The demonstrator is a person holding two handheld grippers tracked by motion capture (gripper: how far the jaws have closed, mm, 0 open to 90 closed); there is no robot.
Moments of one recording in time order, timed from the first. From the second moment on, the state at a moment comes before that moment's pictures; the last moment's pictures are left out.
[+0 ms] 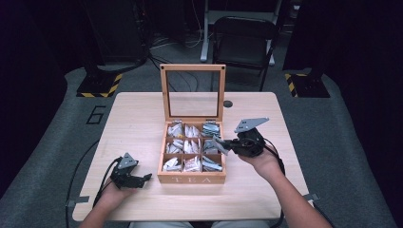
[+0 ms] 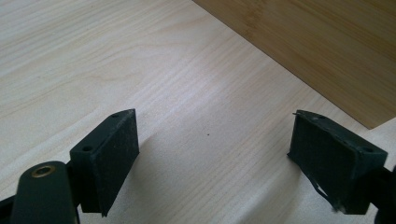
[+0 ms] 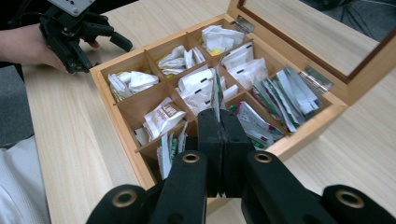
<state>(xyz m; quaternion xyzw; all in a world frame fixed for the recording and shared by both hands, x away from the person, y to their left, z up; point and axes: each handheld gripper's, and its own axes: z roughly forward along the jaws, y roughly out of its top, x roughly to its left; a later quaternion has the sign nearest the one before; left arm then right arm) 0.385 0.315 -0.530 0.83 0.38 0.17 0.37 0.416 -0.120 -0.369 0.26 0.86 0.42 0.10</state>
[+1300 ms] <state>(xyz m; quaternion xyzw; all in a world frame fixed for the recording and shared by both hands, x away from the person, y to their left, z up) 0.385 0.315 -0.530 0.83 0.38 0.17 0.37 0.418 -0.199 -0.366 0.34 0.83 0.42 0.15</state>
